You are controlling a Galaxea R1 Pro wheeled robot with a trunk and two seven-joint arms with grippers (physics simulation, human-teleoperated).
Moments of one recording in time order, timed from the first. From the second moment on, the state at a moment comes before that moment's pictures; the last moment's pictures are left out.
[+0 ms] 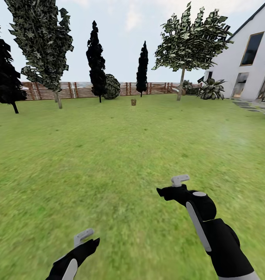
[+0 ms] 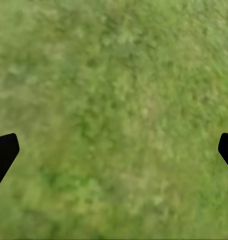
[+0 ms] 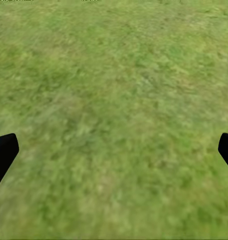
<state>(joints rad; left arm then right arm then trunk) -0.19 -0.04 0.01 -1.04 0.45 0.40 0.15 -0.45 -0.05 0.17 -1.60 -0.09 0.93 0.05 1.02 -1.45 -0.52</state>
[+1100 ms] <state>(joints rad) -0.19 -0.04 0.01 -1.04 0.45 0.40 0.15 -0.45 -0.05 0.18 -1.60 -0.09 0.93 0.05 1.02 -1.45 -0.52</state>
